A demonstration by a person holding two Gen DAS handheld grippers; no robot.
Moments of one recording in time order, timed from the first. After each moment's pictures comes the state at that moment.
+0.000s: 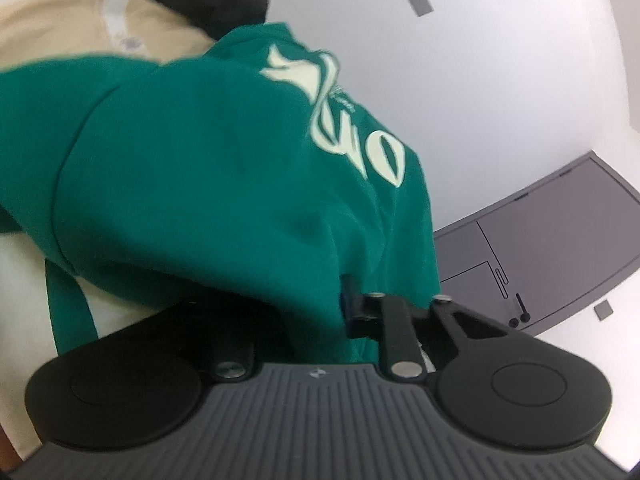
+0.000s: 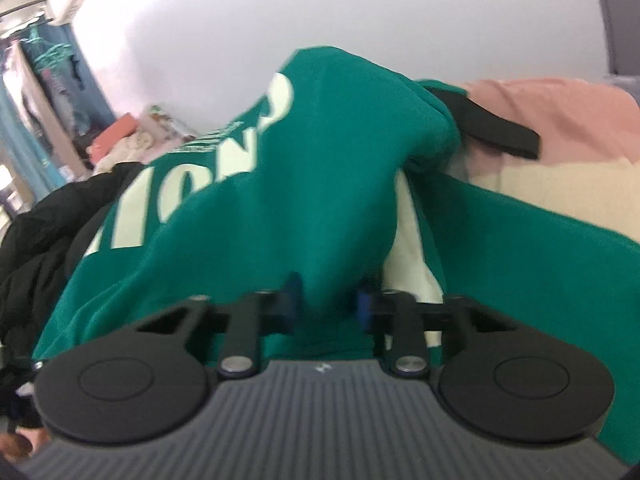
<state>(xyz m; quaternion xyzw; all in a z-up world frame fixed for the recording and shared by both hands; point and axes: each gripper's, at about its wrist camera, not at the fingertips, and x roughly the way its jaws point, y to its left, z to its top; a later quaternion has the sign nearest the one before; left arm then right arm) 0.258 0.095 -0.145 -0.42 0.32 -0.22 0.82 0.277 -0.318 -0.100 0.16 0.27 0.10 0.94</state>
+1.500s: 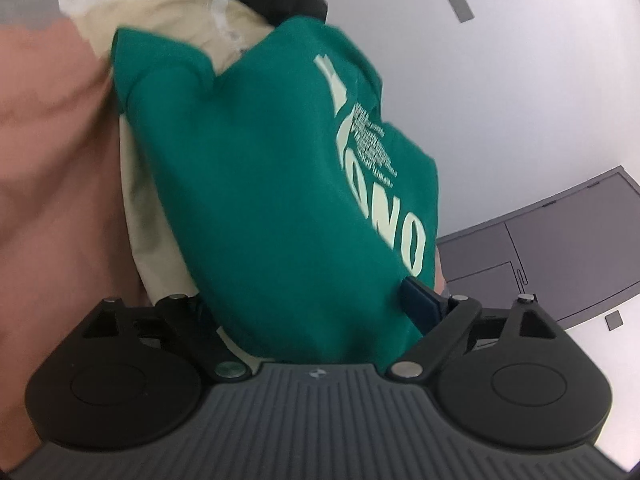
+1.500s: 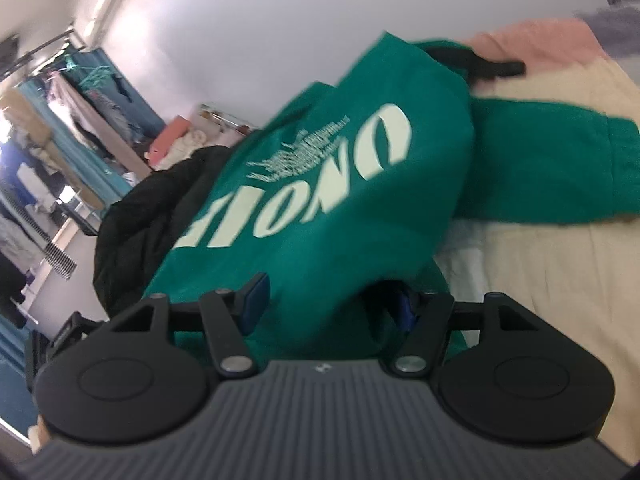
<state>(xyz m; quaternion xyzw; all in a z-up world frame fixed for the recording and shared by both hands) 0.148 0.134 -0.138 -0.44 0.38 -0.16 0.80 0.130 -0.318 -0.085 0.29 0.32 0.15 0.89</state>
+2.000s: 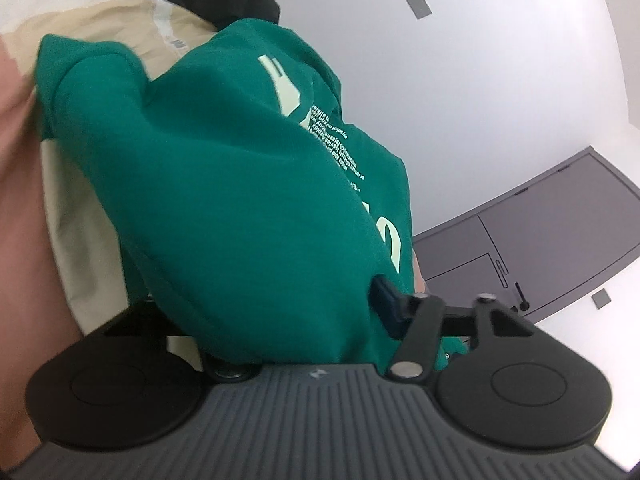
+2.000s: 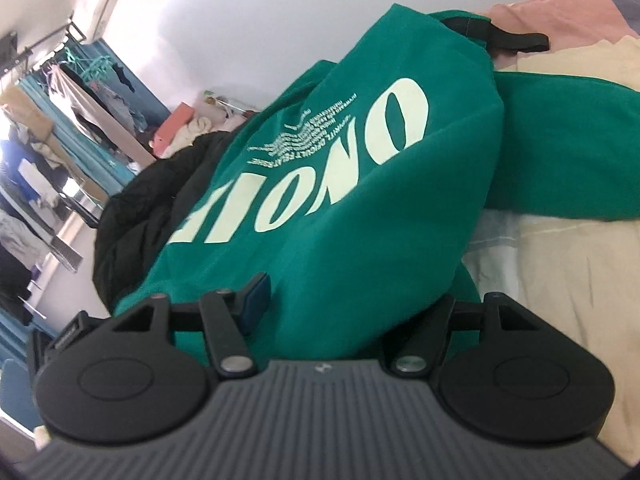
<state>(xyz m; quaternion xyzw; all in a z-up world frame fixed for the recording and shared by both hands) 0.168 0.119 -0.144 -0.42 0.33 -0.21 0.82 0.164 -0.299 -0.102 0.27 0.33 0.17 0.89</state>
